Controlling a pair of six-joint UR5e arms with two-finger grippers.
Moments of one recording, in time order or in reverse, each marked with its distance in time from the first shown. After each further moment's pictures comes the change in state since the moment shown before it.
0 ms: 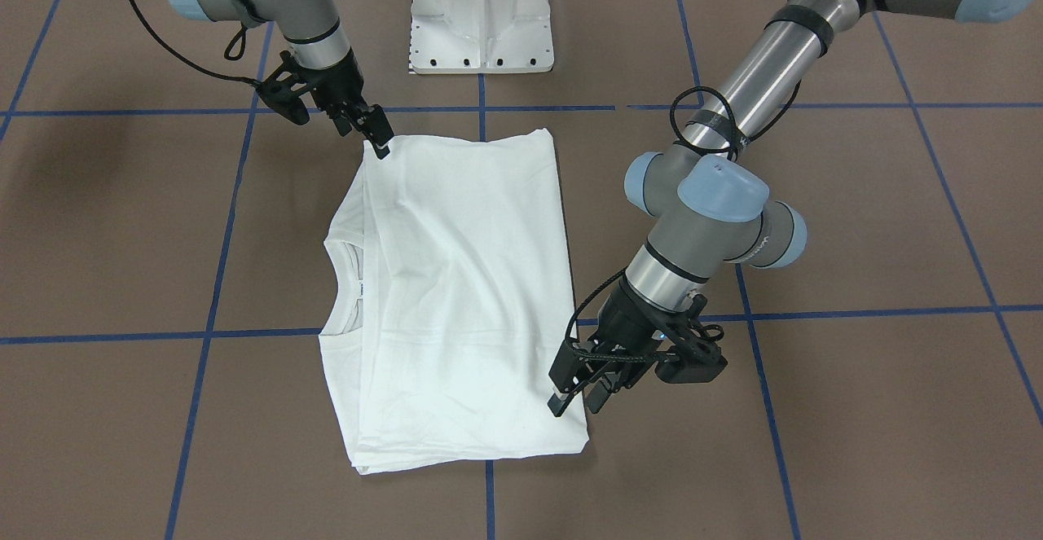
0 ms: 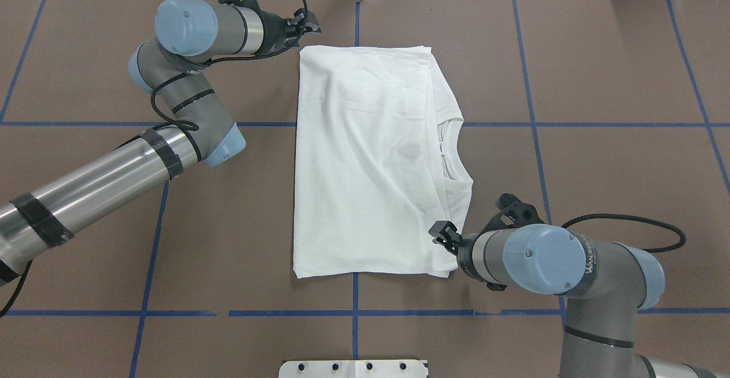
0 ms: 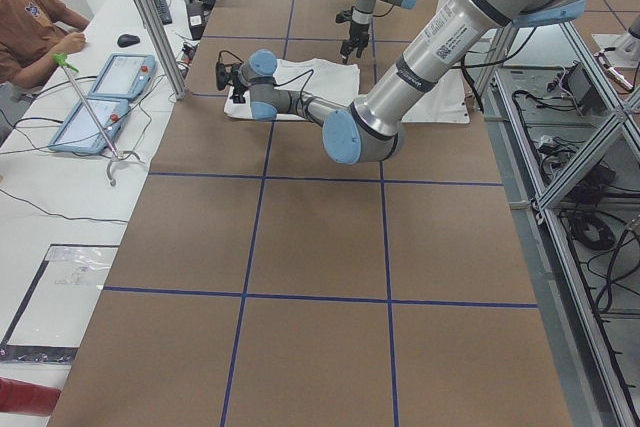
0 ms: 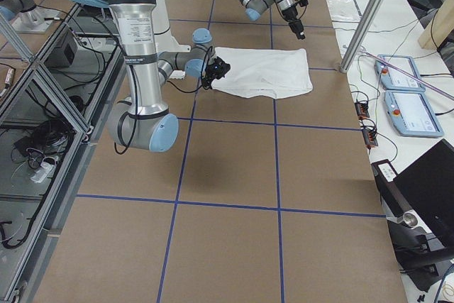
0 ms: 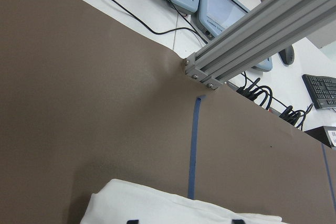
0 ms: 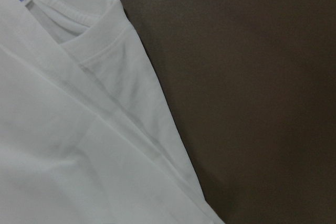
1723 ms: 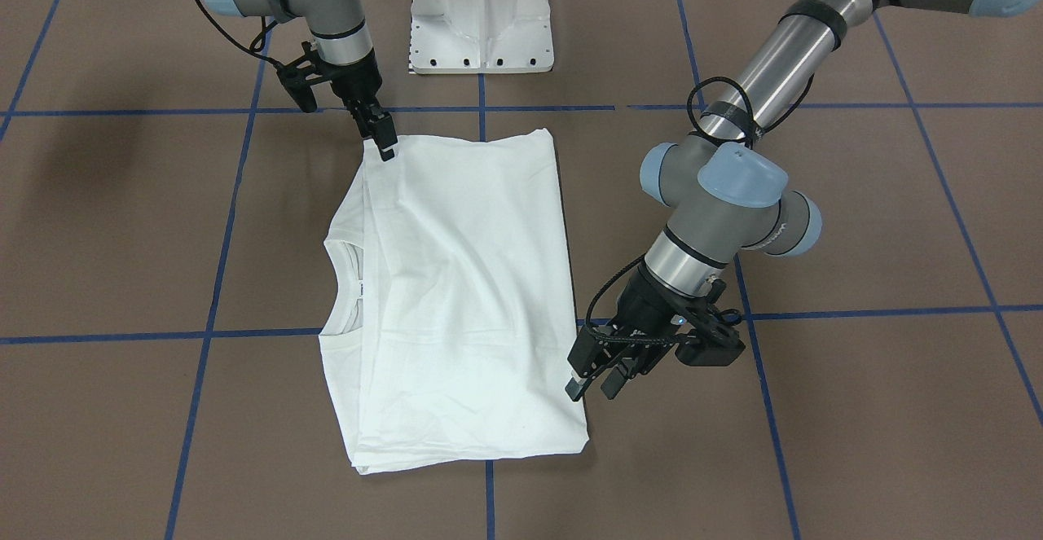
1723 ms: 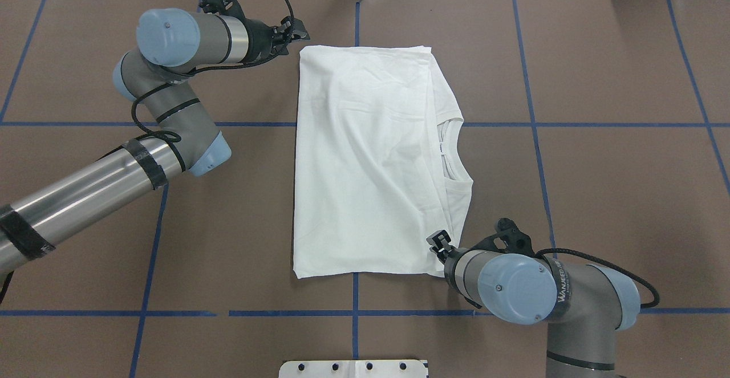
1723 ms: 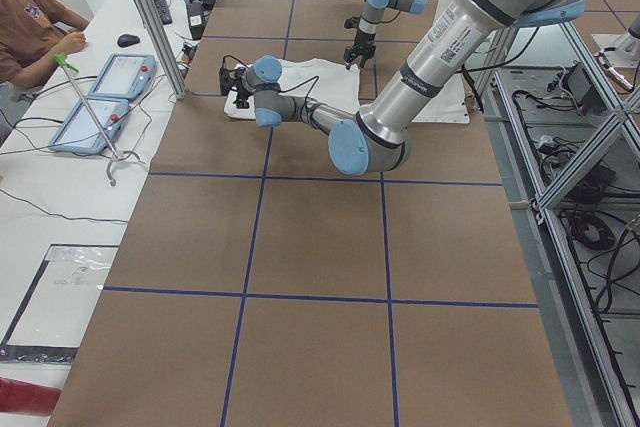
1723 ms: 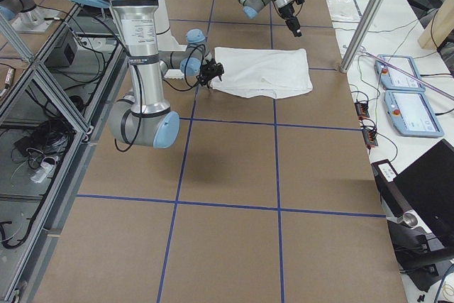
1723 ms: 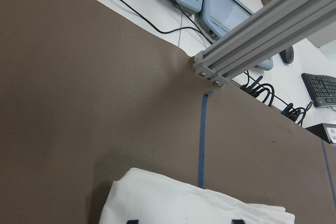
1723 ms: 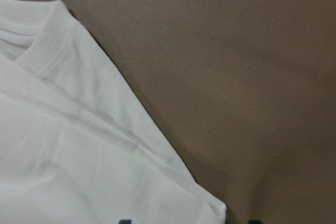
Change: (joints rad) left arm 0.001 0.072 -0.077 0.000 0.000 -0.001; right arm -0.066 0.034 -0.032 -0.034 -0.121 0.282
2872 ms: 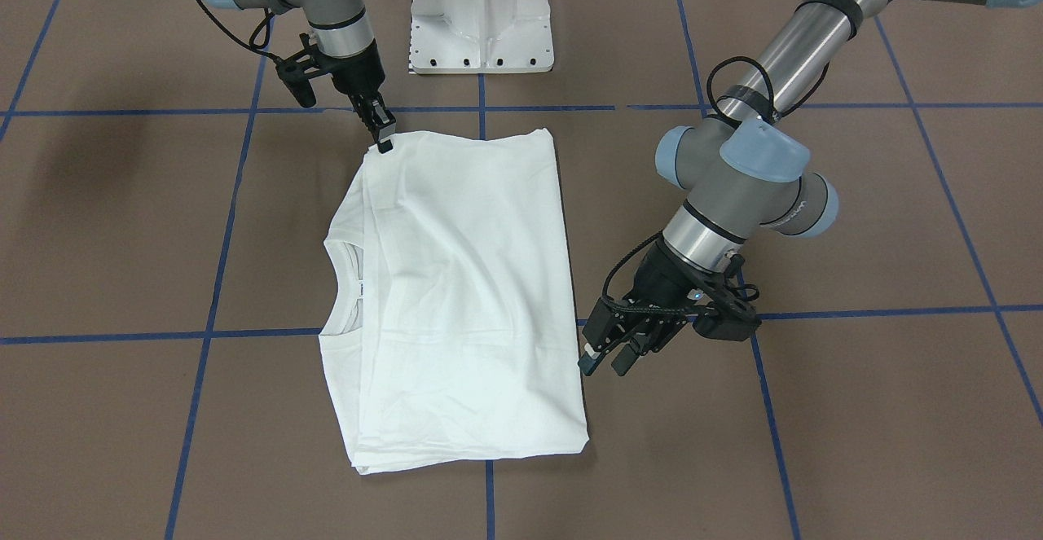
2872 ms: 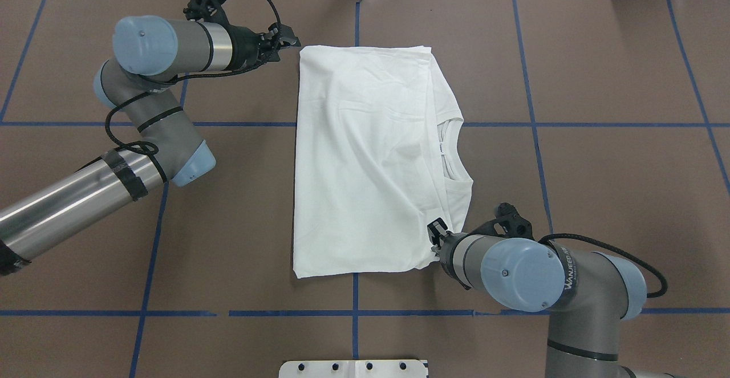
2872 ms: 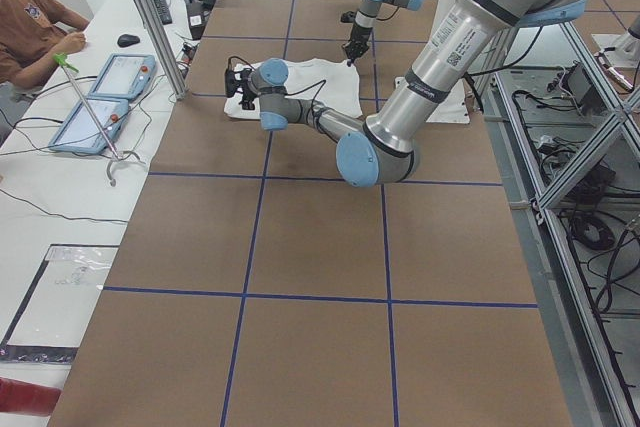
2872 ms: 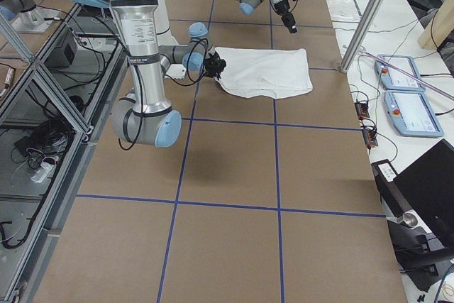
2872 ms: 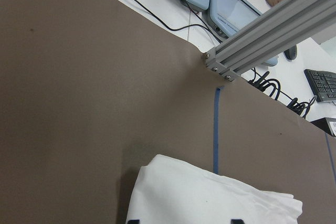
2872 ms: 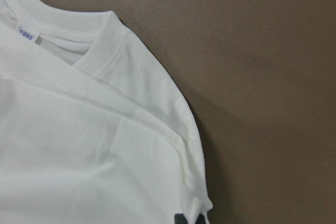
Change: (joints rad) left arm 0.003 0.098 -0.158 0.026 -0.022 -0.015; right arm 0.036 0.019 0.050 -0.017 0.007 0.000
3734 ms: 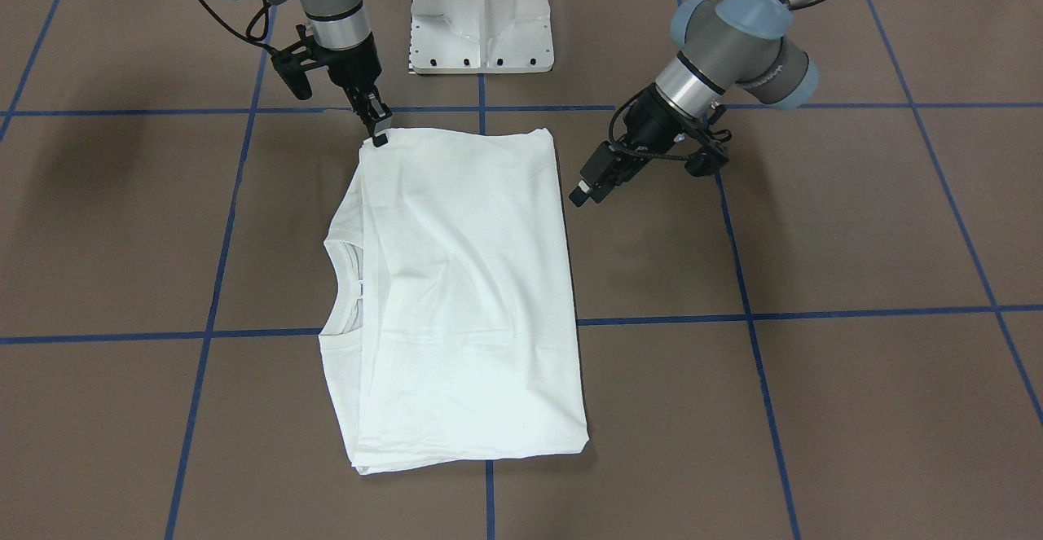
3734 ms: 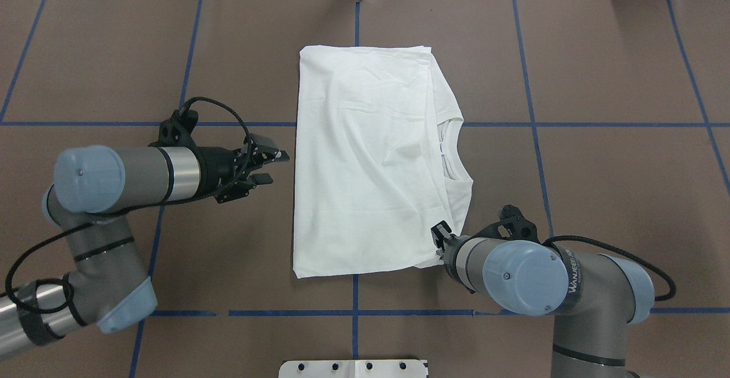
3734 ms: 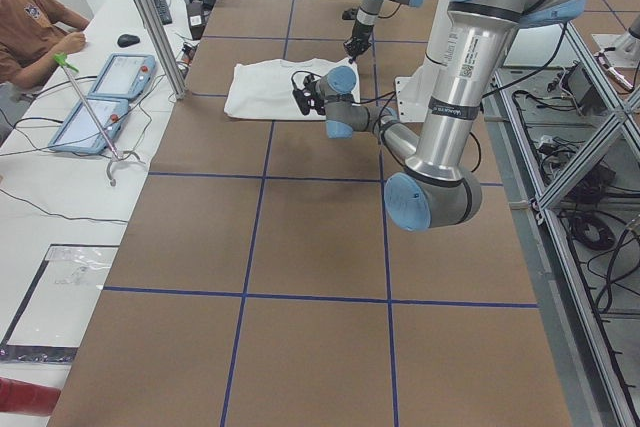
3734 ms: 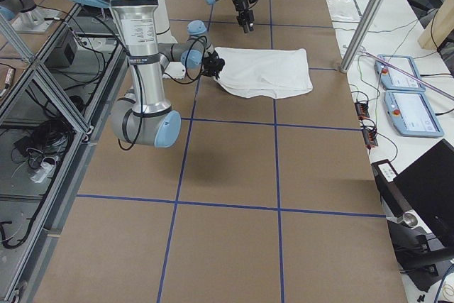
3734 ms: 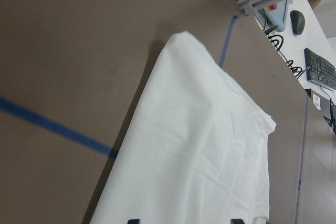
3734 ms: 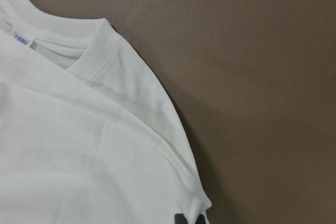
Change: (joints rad) left arm 0.315 0.388 -0.557 0.185 0.101 -0.503; right arm -0.008 -0.007 0.026 -0.044 0.001 0.000
